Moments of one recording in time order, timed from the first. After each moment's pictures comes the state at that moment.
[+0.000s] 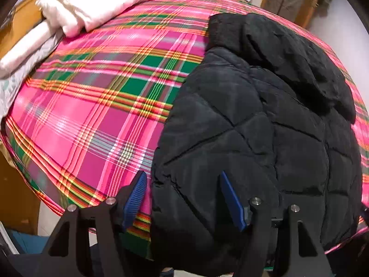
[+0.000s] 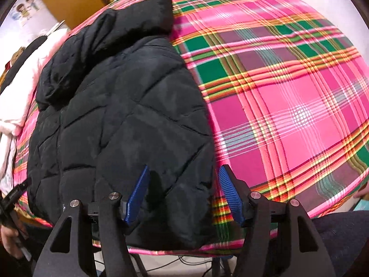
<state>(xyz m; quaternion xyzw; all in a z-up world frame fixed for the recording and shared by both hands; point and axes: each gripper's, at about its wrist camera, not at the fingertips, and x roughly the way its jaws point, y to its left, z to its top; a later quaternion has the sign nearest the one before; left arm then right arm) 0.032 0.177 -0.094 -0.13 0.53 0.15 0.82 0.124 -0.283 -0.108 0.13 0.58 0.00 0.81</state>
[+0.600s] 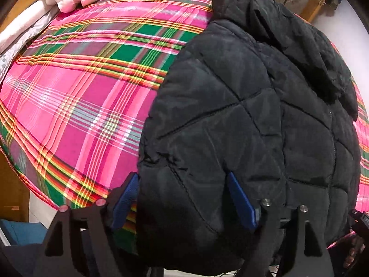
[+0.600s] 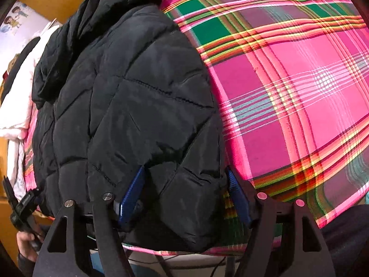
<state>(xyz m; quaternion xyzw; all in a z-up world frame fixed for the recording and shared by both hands) 0.031 0.171 -0.126 -0.16 0.57 0.14 0.79 0.125 -0.292 -0.141 0.17 0.63 0.03 0.76</state>
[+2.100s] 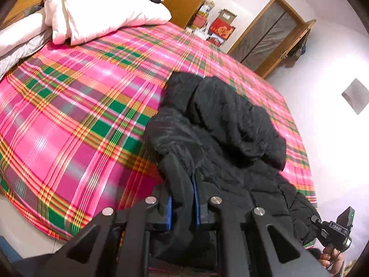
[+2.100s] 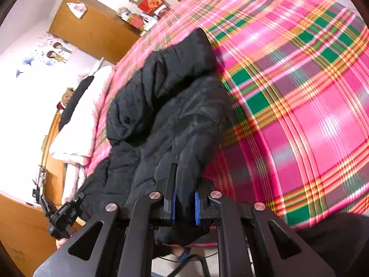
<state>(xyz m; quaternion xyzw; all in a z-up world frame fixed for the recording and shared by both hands) 0.014 0.192 0.004 -0.28 0.40 0.03 0.87 0.134 -0.307 -0.024 0.31 0.49 0.14 0.80</state>
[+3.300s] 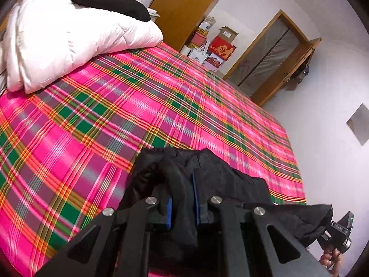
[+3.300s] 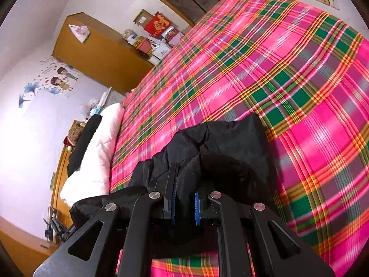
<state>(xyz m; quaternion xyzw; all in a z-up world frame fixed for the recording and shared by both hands) 0.260 0.234 0.041 -0.29 0.36 0.05 0.88 0.392 -0.291 0.014 0.34 0.45 0.13 0.81</state>
